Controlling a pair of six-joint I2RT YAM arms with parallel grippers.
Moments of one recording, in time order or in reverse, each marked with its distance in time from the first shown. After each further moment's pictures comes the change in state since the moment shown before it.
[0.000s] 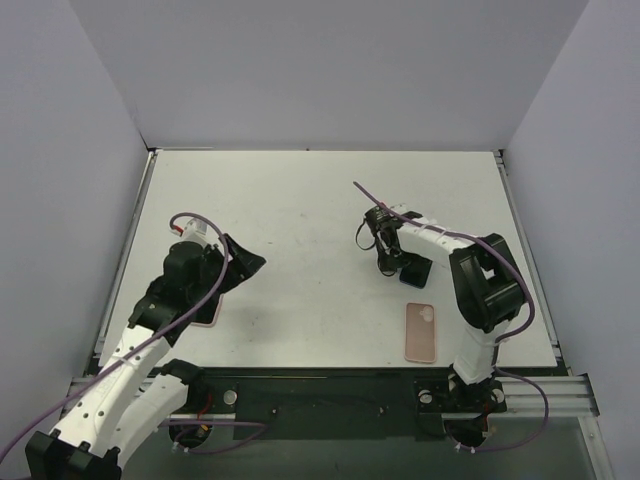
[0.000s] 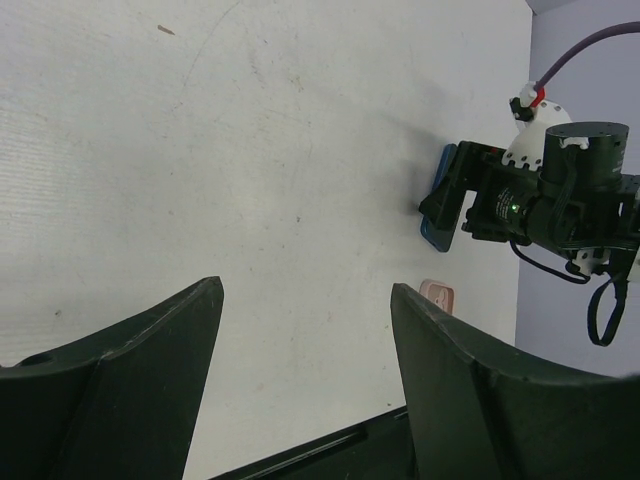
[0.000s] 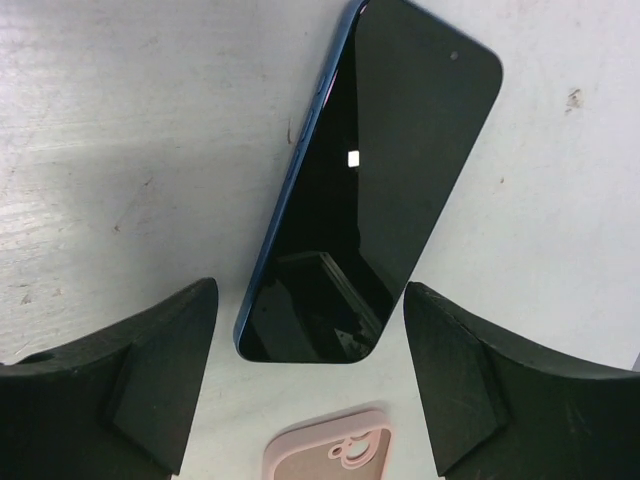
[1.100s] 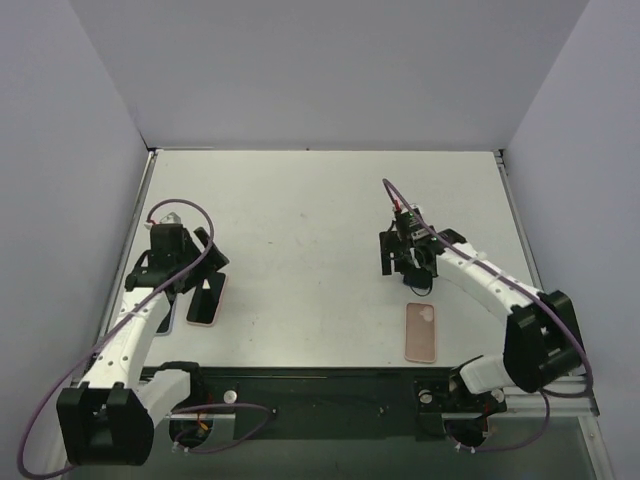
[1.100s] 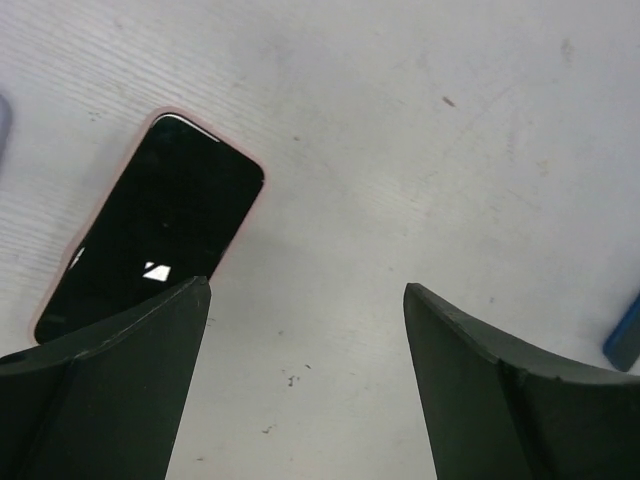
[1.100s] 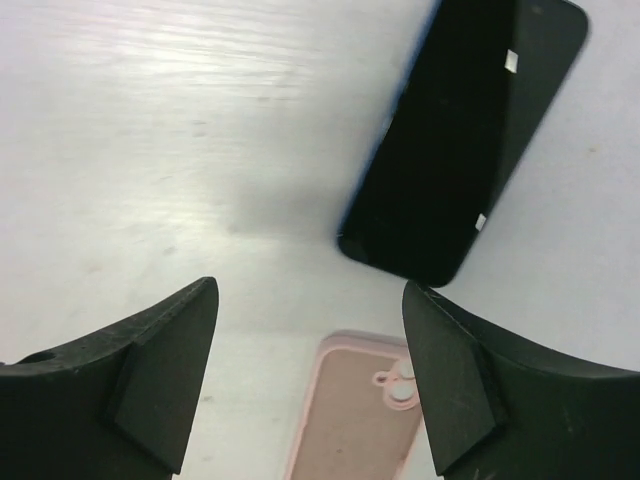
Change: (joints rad) left arm 0.330 0.220 0.097 -0.174 -0.030 0.222; right arm -0.037 -0.327 -0.196 0.077 -0.285 -0.057
